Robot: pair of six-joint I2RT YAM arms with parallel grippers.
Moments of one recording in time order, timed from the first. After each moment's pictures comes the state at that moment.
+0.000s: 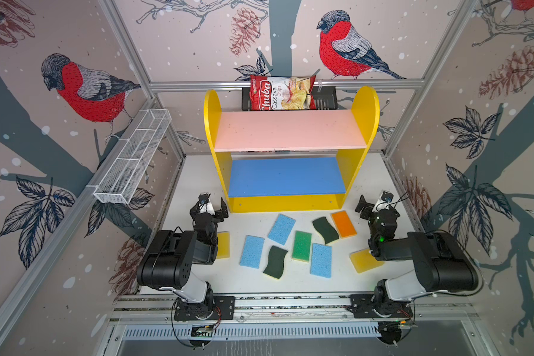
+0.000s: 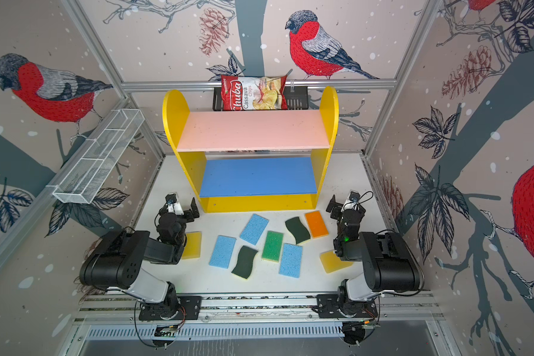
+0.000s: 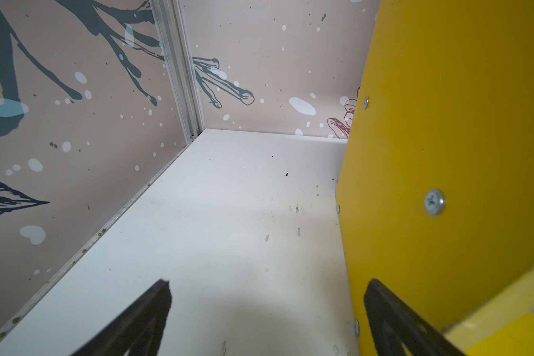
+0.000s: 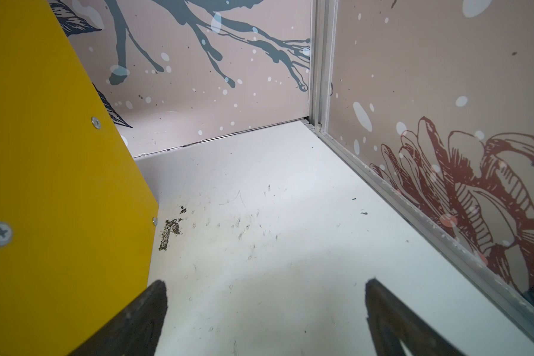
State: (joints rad) left arm -0.04 1.56 0.22 1.19 -0.21 -0.03; right arm 0.03 1.50 0.23 1.09 0.21 0.10
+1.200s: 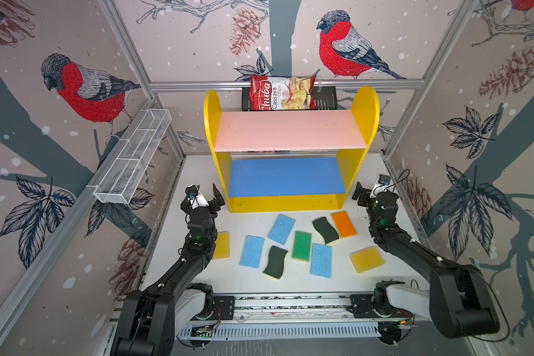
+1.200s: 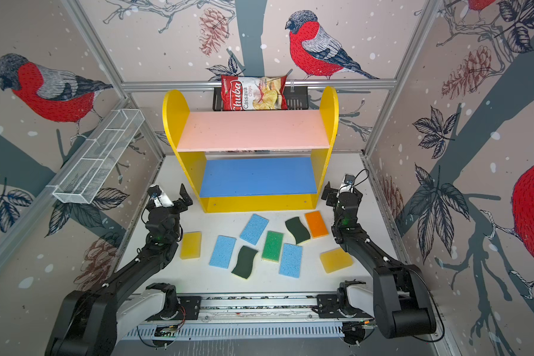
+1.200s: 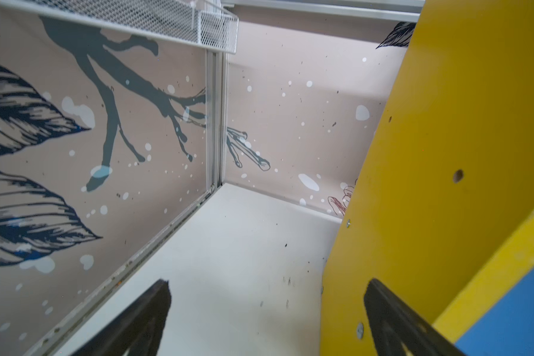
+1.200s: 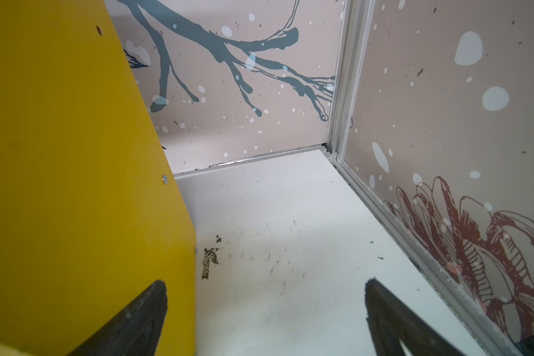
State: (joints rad) left arm -0.13 1.01 0.34 0.64 -0.41 -0.19; right arm 0.15 1.17 0.47 0.50 0.29 0.11
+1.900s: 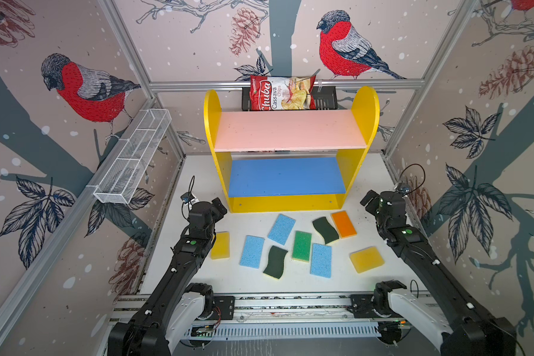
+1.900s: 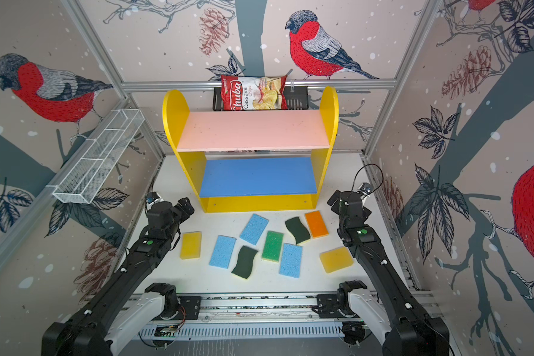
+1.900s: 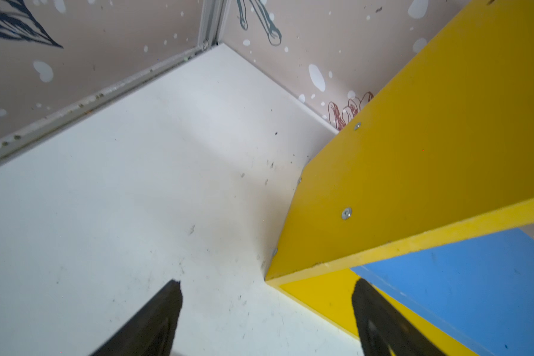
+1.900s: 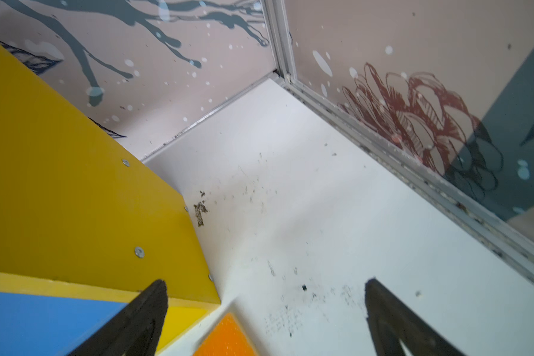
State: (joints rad) left arm -0.14 0.89 0.50 -0.11 -0.25 -0.65; right arm 0.19 0.91 0.65 -0.31 0.41 0.57
